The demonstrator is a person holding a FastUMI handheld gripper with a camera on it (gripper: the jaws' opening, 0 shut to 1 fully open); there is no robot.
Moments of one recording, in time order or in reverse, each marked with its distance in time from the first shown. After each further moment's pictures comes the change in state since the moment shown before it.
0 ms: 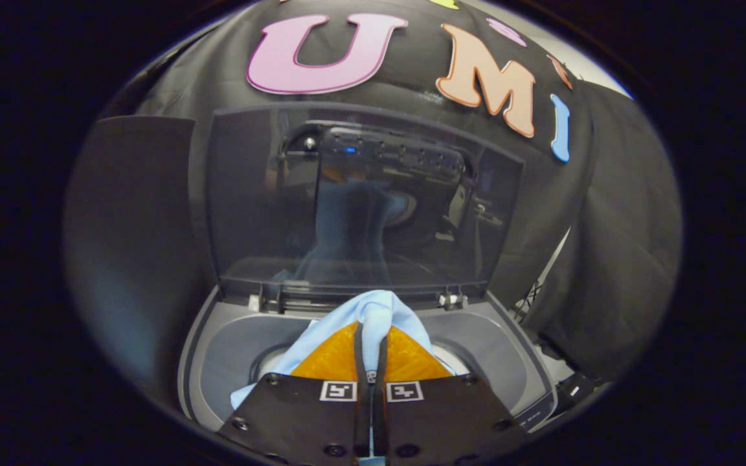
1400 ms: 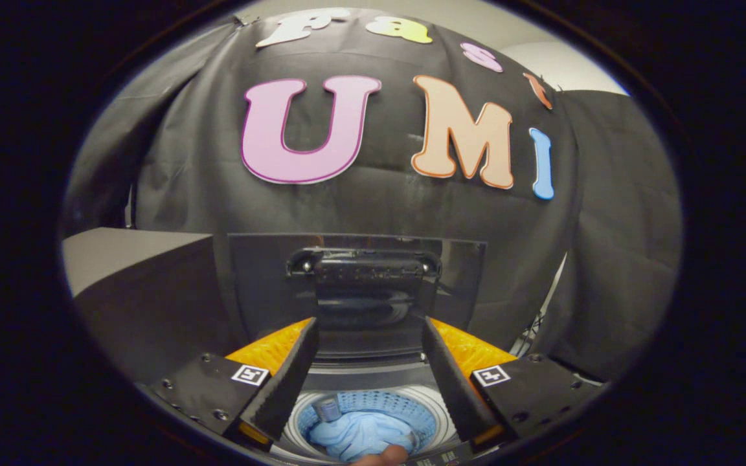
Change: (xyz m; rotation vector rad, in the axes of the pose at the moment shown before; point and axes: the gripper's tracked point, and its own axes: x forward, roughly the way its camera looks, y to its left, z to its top) arm -0.083 -0.022 0.116 0.089 -0.298 0.030
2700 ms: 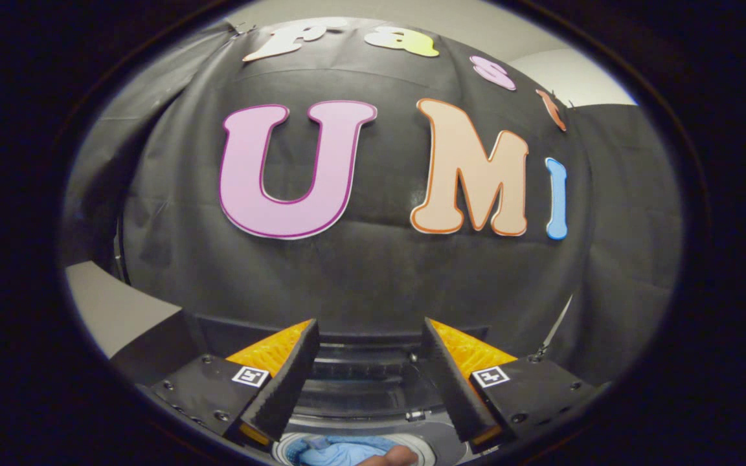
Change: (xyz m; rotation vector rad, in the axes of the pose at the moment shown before) arm 0.089 -0.012 0.097 -0.031 -0.080 0.058
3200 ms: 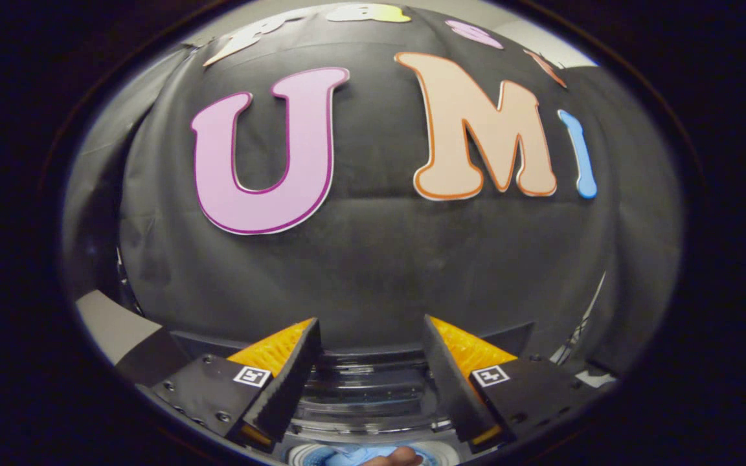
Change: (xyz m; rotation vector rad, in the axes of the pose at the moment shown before) arm 0.055 -0.007 -0.033 0.143 0.103 0.076
